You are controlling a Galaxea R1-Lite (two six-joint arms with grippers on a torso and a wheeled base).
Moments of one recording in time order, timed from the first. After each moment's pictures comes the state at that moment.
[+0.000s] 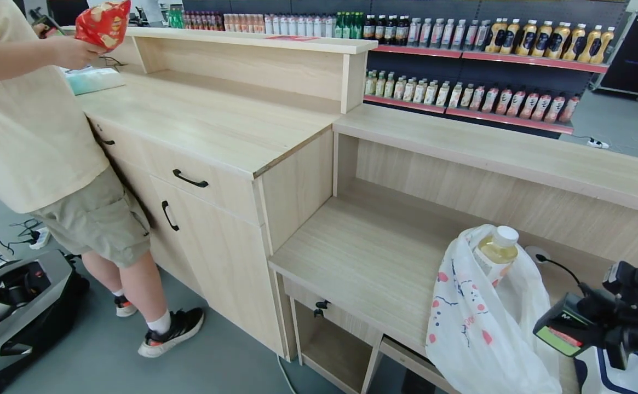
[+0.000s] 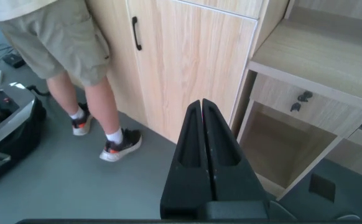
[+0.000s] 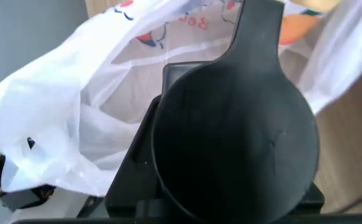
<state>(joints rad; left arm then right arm) 0.00 0.00 0.00 0.00 0.01 0.01 -0.47 1.73 -0.46 -0.38 0.86 -1.04</state>
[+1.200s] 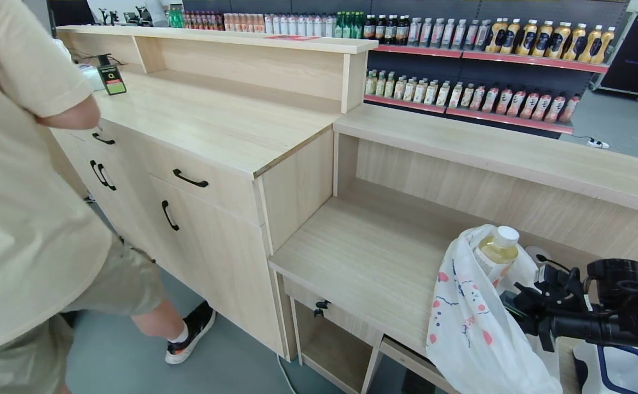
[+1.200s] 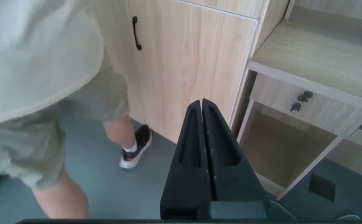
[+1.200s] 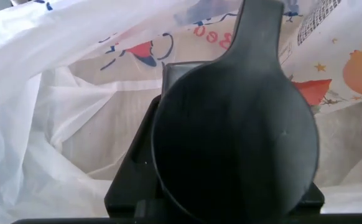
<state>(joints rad) 0.00 0.00 0.00 0.00 0.01 0.01 -0.32 2.14 -0.62 -0.60 0.94 -1.03</state>
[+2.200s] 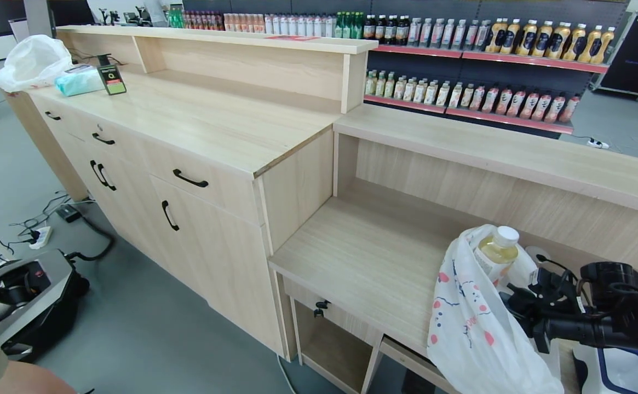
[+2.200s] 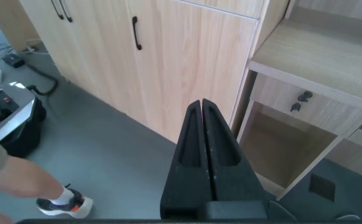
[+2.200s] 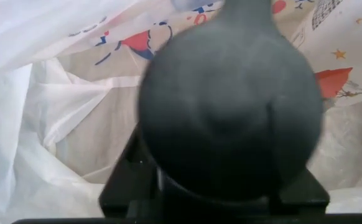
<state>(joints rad) 0.00 0.00 0.00 0.00 0.01 0.01 -0.31 2.18 -0.64 -0.60 0.92 -1.03</state>
